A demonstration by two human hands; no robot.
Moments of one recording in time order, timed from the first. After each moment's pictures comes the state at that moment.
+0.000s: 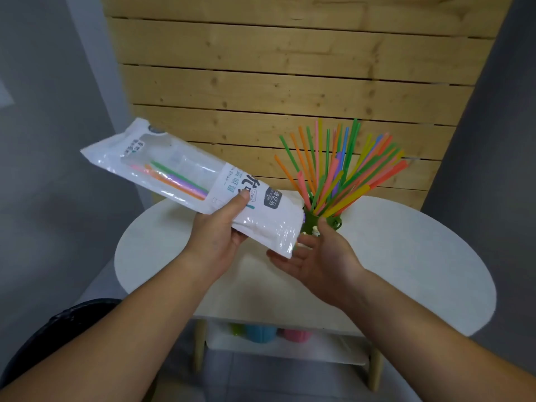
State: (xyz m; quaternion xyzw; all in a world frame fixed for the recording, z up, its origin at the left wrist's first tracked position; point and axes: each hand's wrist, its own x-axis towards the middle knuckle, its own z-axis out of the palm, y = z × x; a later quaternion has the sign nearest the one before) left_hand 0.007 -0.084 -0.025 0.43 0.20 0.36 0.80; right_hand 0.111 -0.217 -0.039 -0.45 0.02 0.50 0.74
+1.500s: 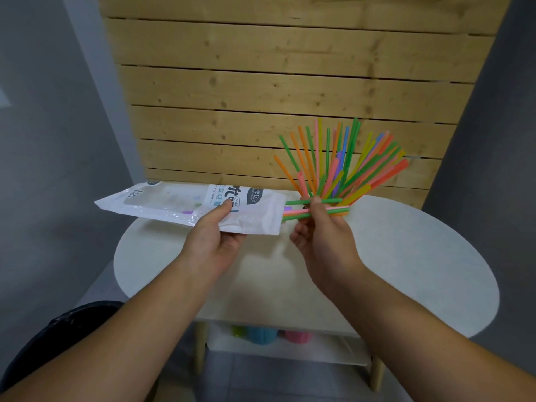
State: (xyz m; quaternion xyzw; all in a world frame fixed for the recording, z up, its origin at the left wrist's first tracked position) left_hand 0.009 -0.077 -0.028 0.22 0.26 0.34 0.88; right_hand 0.100 -0.206 -0.019 -0.50 -0.08 0.27 0.82
